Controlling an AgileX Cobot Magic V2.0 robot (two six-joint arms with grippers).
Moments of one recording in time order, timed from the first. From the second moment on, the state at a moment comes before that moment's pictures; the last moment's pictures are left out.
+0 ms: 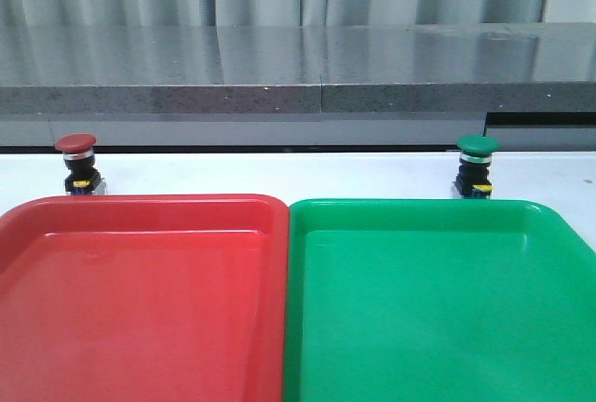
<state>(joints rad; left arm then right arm) -0.05 0.22 -0.33 0.06 0.35 -0.07 0.05 -0.01 0.03 0.03 0.09 -0.03</state>
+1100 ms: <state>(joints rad) -0.05 0.80 -0.63 -0.01 0.58 -0.06 0.05 -0.01 0.03 0.03 0.09 -0.03</state>
